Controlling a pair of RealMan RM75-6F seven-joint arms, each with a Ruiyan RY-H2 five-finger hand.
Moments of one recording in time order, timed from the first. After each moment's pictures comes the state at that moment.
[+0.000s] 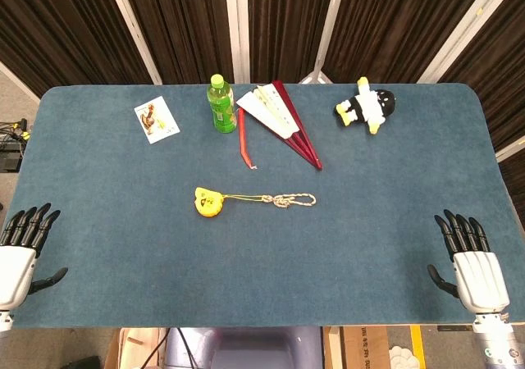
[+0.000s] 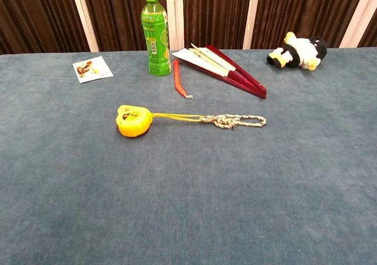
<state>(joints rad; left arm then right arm) -0.06 -1.16 0.00 -1.58 1.63 1.59 0.09 0.09 -1.17 0.01 -1.61 -1.56 1.54 -0.08</state>
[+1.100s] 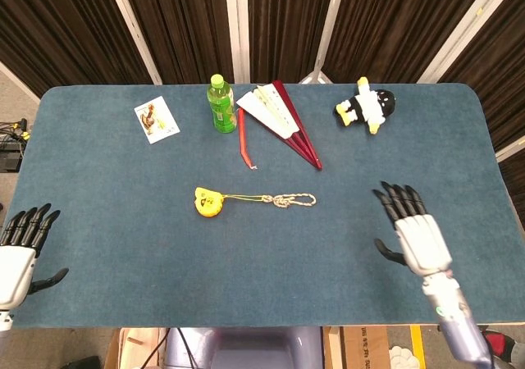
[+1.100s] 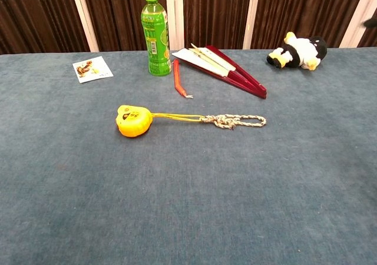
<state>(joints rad) -0.06 -1.15 0.00 -1.60 1.62 1.57 0.07 0.31 -1.19 0.15 -1.81 -1.50 1.28 -0.21</state>
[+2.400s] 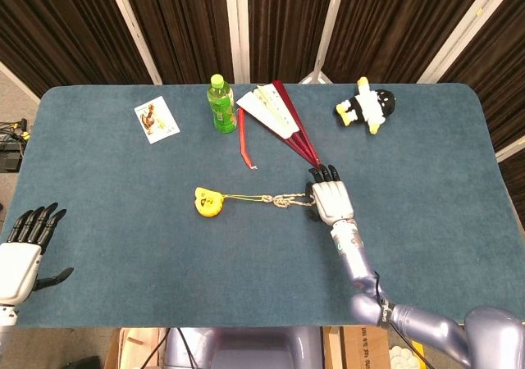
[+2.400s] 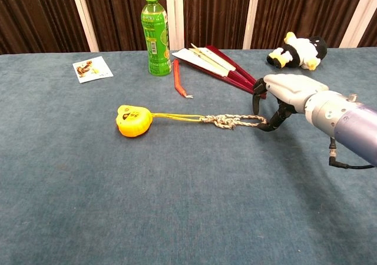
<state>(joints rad) -0.09 -1.15 0.00 -1.60 1.60 1.52 0.03 0.70 -1.78 0.33 -1.25 -0.97 0.96 -0.50</state>
